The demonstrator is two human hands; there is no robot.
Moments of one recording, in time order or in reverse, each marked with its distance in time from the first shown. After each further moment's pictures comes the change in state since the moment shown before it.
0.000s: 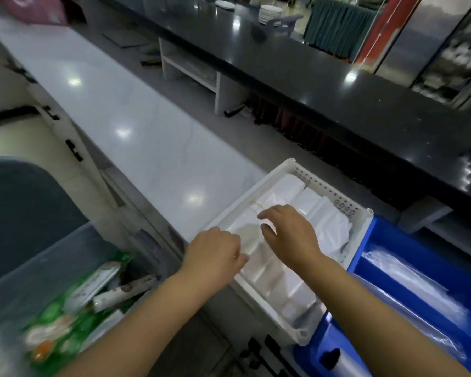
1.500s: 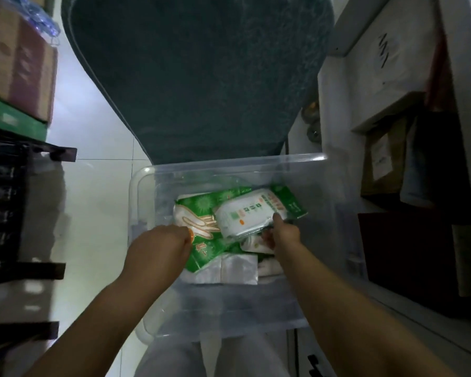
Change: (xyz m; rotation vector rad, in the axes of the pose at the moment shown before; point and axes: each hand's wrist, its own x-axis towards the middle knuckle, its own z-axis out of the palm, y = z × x) left_hand -0.218 -0.451 0.113 -0.139 -0.077 -0.971; right_hand 0.099 -0.303 0.502 0.654 -0.791 1.072
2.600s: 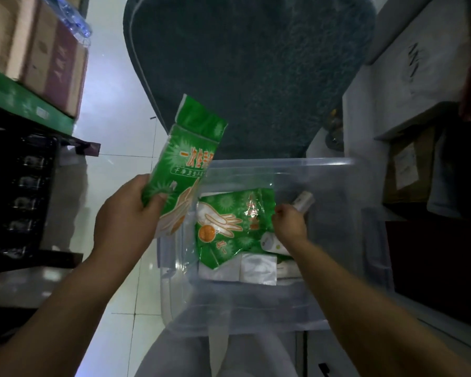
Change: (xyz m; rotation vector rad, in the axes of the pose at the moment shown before) left_hand -0.009 -0.065 -0.052 -0.605 0.380 -0.296; right_hand -0.032 -0.016 0.032 -0.802 -0.027 -0.701
